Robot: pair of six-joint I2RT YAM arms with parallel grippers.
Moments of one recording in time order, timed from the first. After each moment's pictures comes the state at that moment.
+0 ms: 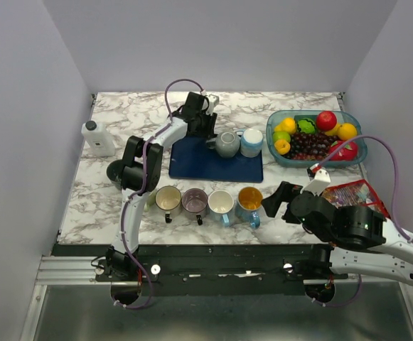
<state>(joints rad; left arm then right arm) -0.41 2.33 1.90 -0.34 0.22 -0.04 1.22 0.68 0.90 -1.00 0.68 1.10</state>
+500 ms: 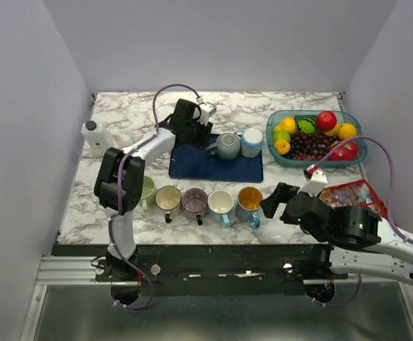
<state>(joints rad) -0.42 1.98 1.49 -0.27 0.27 0.06 1.21 0.69 0.88 -0.99 0.68 1.11</state>
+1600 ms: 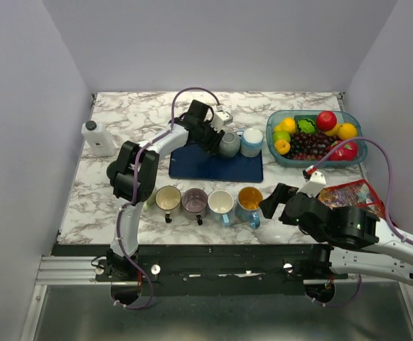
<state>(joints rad) -0.47 2.14 1.66 -0.40 0.42 0.29 1.21 0.69 0.86 -0.97 0.67 1.13</state>
